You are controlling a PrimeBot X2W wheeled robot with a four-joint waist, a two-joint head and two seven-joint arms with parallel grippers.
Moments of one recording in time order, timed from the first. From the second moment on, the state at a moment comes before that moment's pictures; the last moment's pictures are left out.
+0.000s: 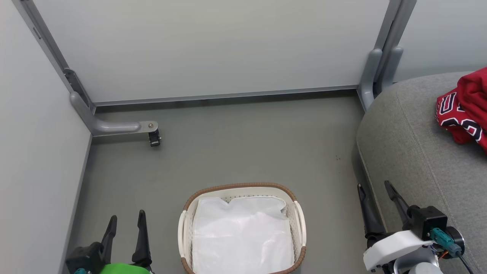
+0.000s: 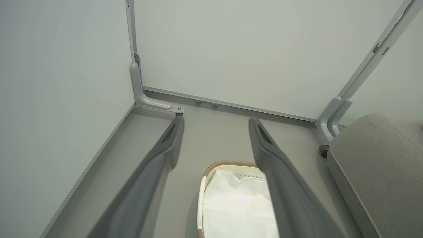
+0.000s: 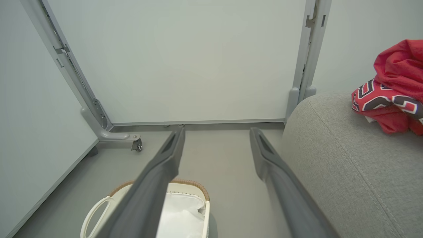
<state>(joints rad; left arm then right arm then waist) 0.06 0.16 -0.19 0.25 -0.47 0.00 -0.26 -0.04 -0.05 0.04 0.24 0.19 0.13 -0.26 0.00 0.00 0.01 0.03</state>
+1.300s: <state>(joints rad) 0.06 0.08 -0.13 0.33 -0.37 -0.06 -0.26 -0.02 -0.04 0.03 0.32 0.19 0.13 -0.26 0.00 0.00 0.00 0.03</state>
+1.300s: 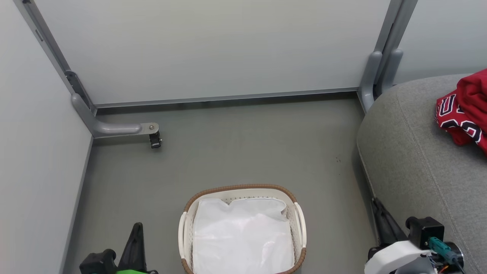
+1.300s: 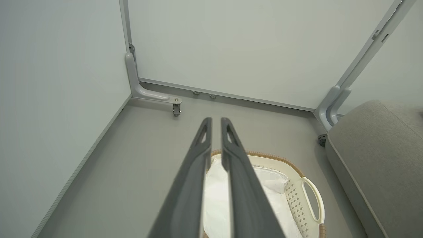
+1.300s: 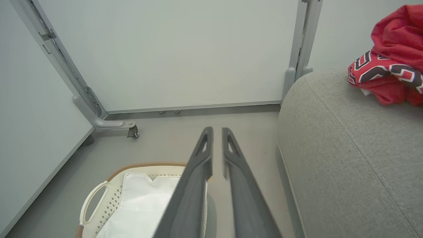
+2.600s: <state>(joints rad) 0.01 0.07 -0.03 0.30 -0.90 -0.09 -0.10 -0.04 -0.04 -0.03 0.30 0.81 0.13 -0.10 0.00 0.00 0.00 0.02</state>
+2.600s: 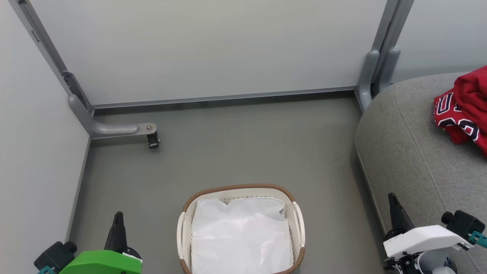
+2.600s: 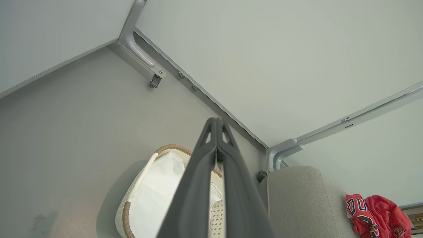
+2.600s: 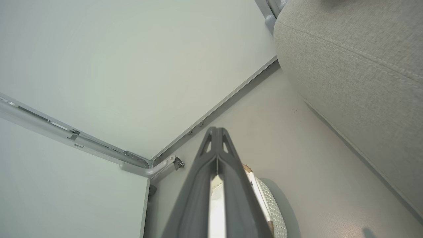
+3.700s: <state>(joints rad) -0.04 0.06 0.04 0.28 -1.23 -0.11 0.00 -0.07 -0.04 -0.07 0.27 1.18 0.13 0.00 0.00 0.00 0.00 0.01</state>
